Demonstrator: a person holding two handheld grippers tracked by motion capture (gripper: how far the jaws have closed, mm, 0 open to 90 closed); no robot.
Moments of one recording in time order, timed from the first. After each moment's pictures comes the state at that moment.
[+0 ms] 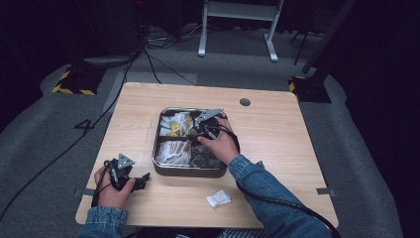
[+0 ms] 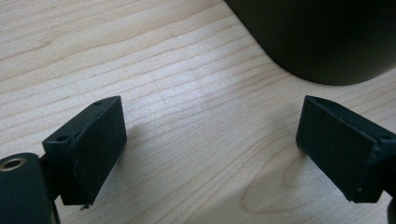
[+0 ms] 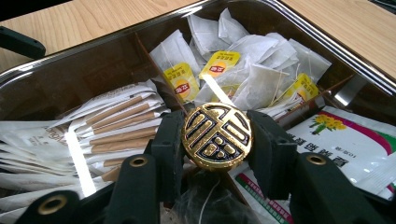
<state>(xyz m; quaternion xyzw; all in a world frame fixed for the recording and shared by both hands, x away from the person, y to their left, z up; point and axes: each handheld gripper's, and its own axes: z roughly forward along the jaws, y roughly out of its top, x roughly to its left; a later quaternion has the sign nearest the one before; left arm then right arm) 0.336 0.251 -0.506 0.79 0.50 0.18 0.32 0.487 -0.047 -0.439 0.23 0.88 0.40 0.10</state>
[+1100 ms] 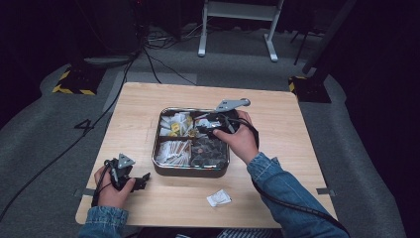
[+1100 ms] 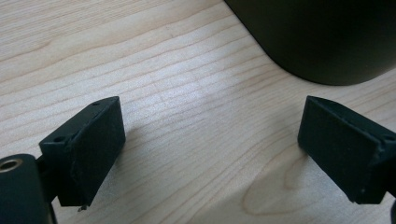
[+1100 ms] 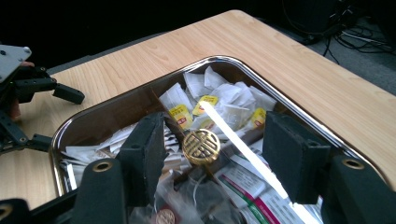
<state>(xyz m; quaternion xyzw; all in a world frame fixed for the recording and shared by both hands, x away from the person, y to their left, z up) 0.336 0.251 -0.506 0.79 0.50 0.18 0.32 0.466 -0.094 -0.374 0.24 0.84 0.46 0.12</state>
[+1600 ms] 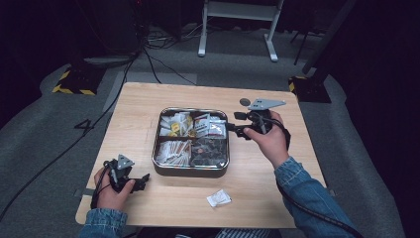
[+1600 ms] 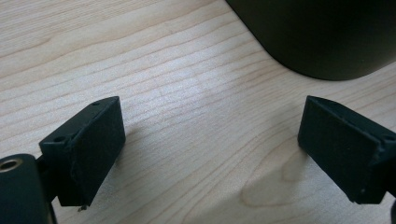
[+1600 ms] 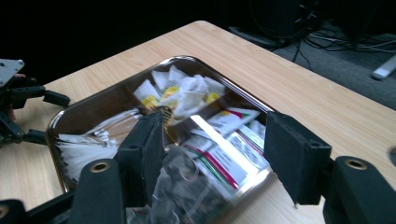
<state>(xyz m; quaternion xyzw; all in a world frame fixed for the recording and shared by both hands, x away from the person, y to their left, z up) 0.334 0.251 -0.506 0.79 0.50 0.18 0.32 0.454 -0.174 -0.354 0.29 0.82 0.48 0.14</state>
